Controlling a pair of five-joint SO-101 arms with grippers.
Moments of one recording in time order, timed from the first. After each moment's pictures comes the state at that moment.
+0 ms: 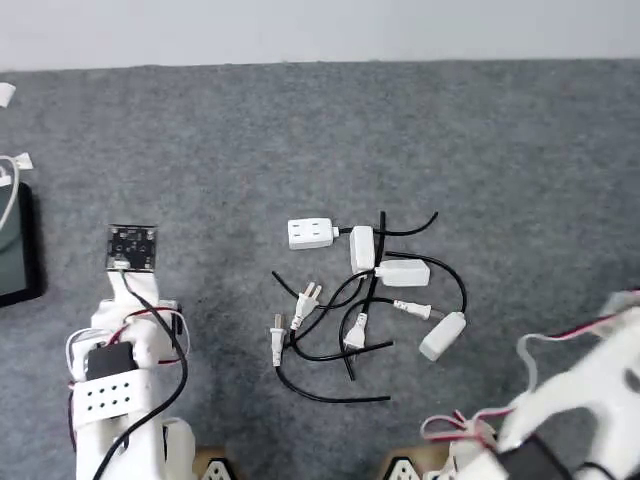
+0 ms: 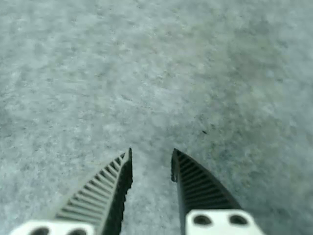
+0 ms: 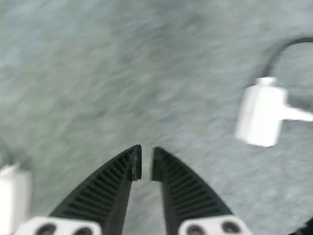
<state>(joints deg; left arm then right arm) -17.6 -56.2 77.8 49.1 -6.1 46.7 -23.0 28.7 74.0 13.2</state>
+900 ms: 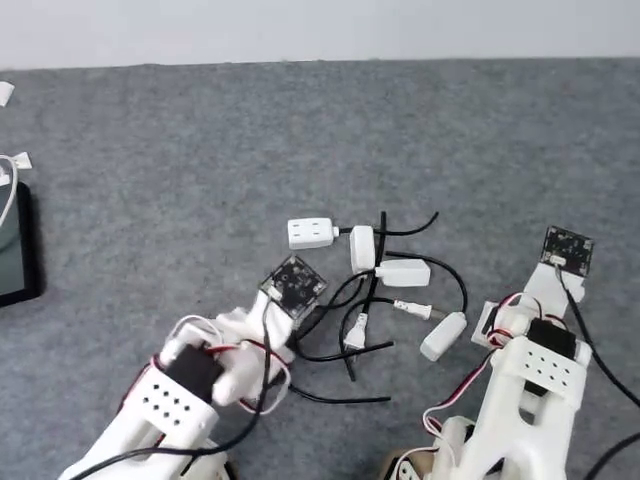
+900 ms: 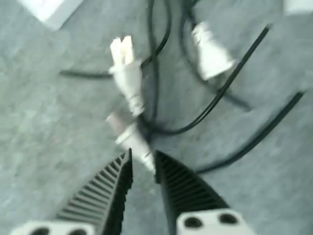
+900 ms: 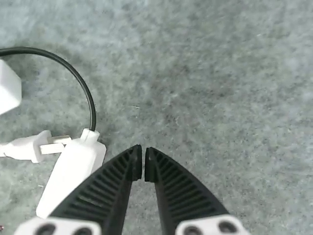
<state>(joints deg) 29.5 -56.2 70.9 63.4 -0.4 24.8 -42.8 65.6 53.7 3.1</state>
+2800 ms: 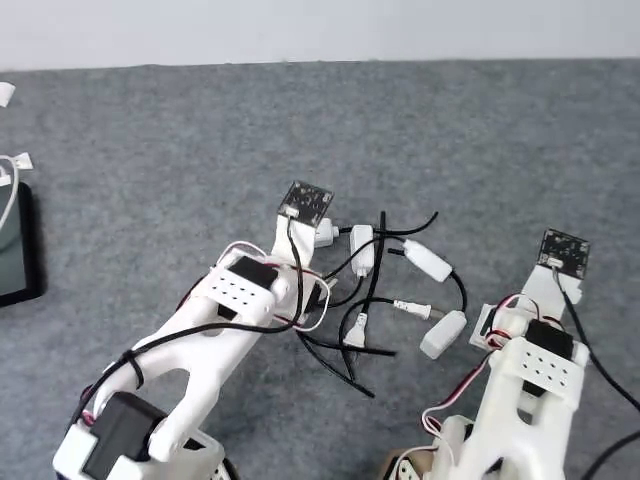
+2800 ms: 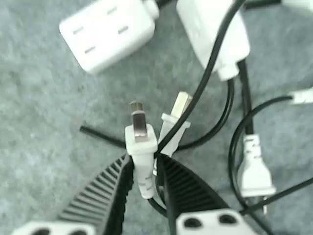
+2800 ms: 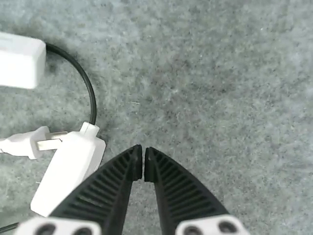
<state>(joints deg) 24.0 -8.4 43.7 48.0 14.0 24.8 -42.9 66.3 53.5 3.5</state>
